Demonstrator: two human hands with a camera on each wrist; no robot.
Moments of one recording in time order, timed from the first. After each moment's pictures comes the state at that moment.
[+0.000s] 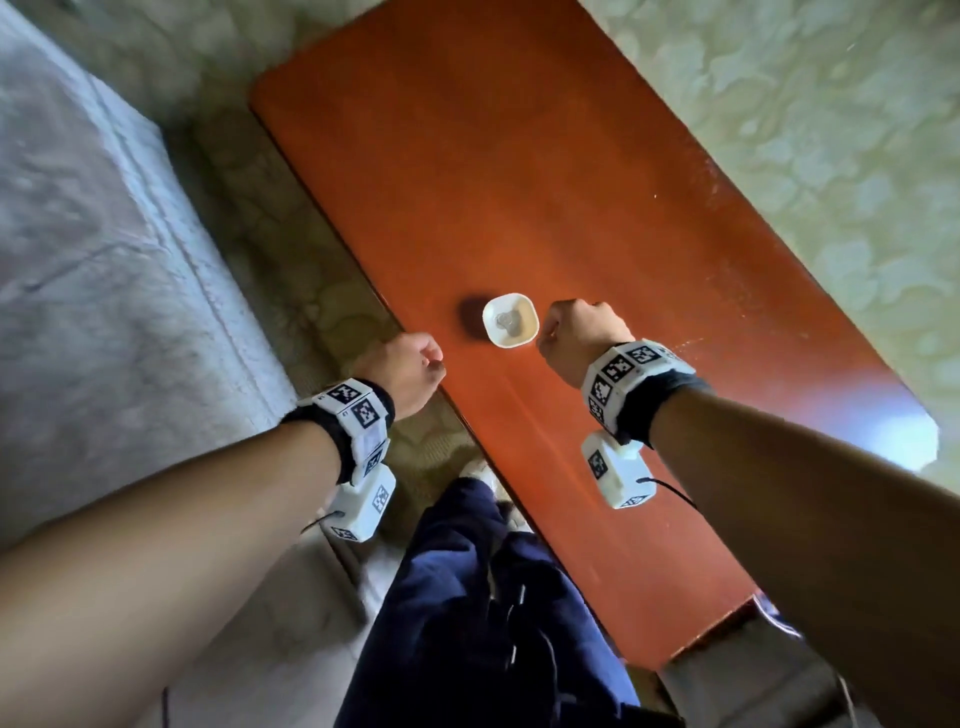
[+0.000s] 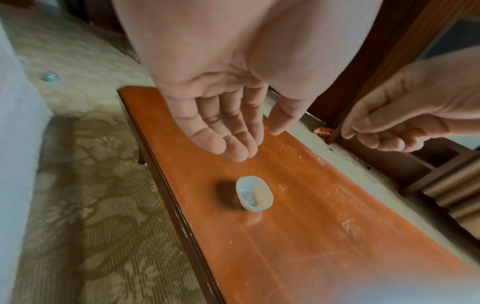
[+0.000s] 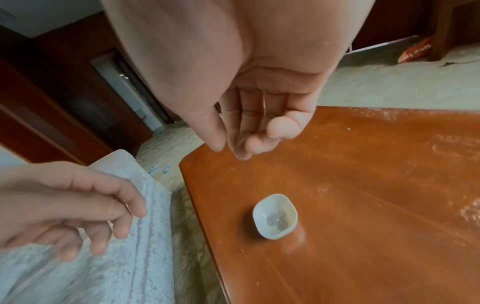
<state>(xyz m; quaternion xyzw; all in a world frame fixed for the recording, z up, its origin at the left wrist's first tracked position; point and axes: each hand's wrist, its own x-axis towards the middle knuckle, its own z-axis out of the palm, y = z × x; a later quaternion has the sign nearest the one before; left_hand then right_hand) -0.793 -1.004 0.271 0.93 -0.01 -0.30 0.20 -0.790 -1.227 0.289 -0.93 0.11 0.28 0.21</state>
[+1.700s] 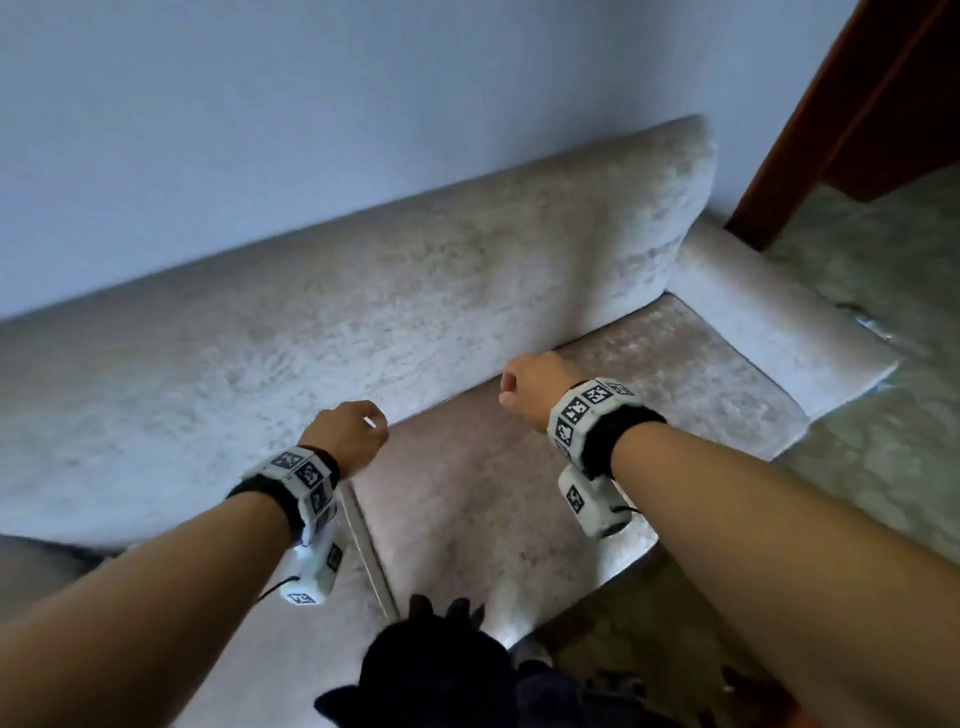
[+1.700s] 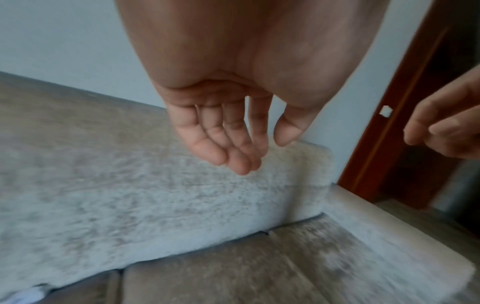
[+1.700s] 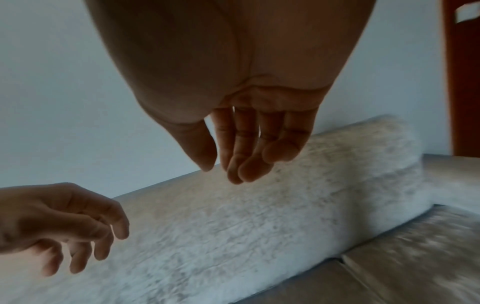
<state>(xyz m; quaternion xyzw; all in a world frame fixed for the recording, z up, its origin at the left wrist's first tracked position) -0.932 -0.459 0.487 0.62 0.73 0.04 0.29 -0.680 -0.438 0.537 -0.65 -0.73 0.22 -0.06</state>
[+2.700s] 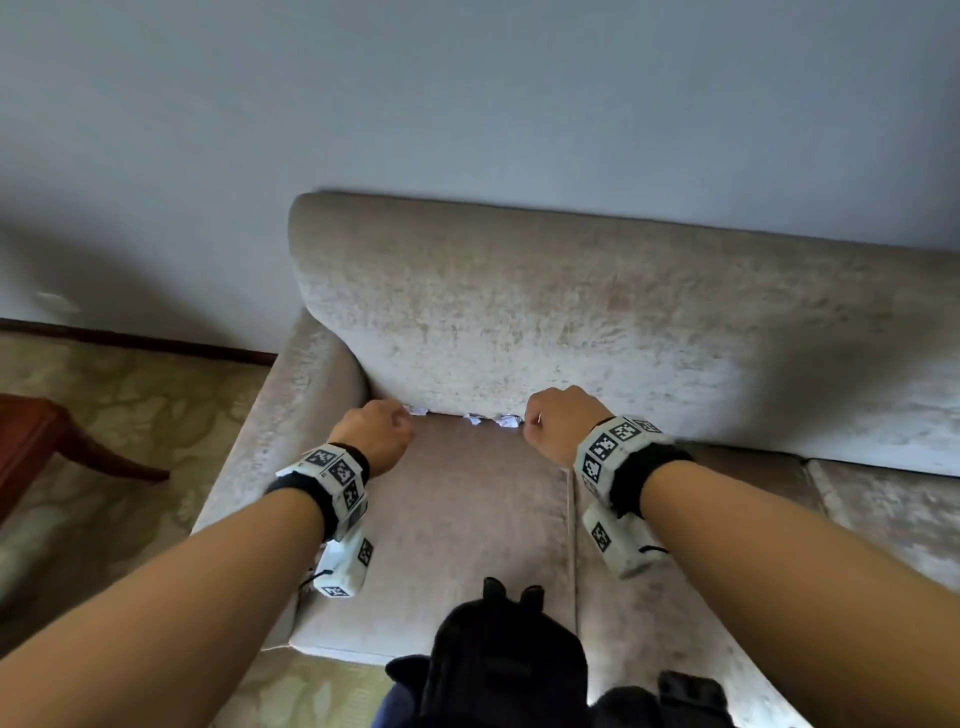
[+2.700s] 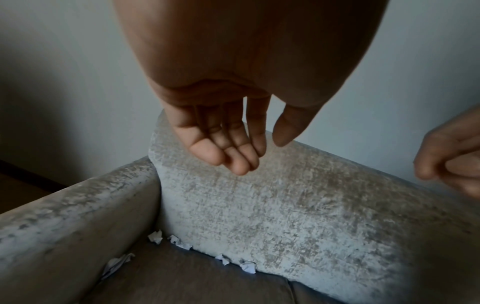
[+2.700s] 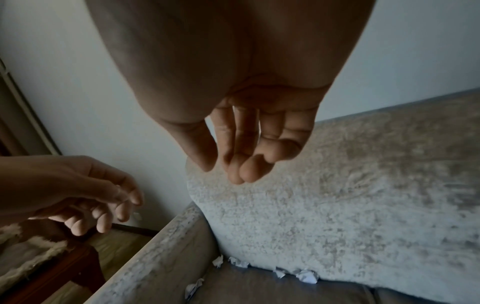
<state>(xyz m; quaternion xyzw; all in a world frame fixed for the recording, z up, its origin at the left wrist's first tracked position) -1.316 -0.644 0.458 0.36 0.87 0.13 0.29 -1.106 -0.503 0.497 -0.38 -0.89 0.20 -0.16</state>
